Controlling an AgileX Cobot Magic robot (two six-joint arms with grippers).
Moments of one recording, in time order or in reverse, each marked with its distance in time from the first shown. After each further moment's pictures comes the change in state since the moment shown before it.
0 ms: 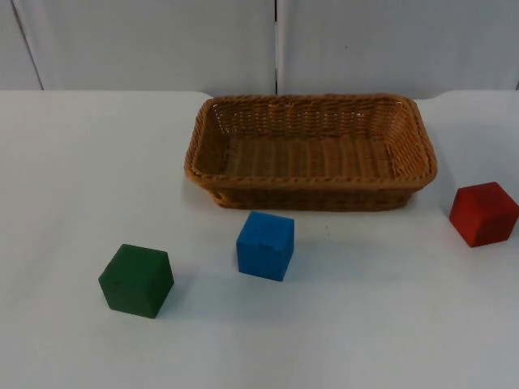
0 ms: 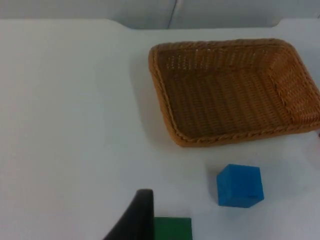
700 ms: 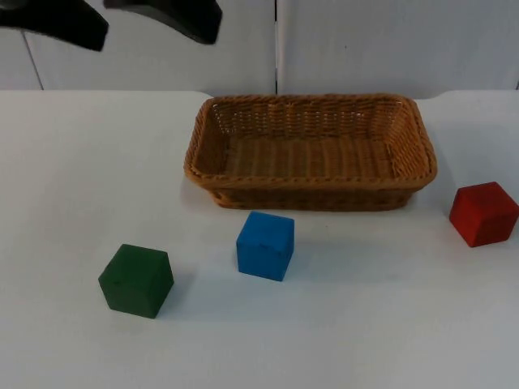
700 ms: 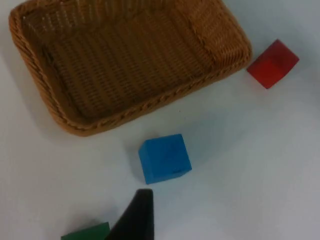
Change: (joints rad) right arm 0.037 0.087 -0.026 0.039 -0.035 -0.041; left arm -0.386 0.333 -0.160 0.108 -0.032 -0.104
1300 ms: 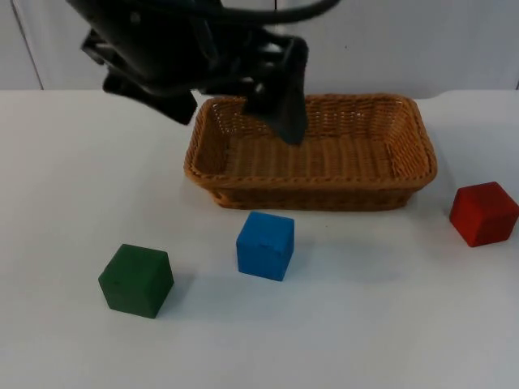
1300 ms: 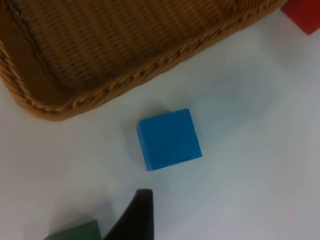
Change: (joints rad) right arm 0.043 0.182 0.000 0.000 -0.126 -0.004; left arm -0.200 0.278 -0.099 0.281 -0.064 -0.292
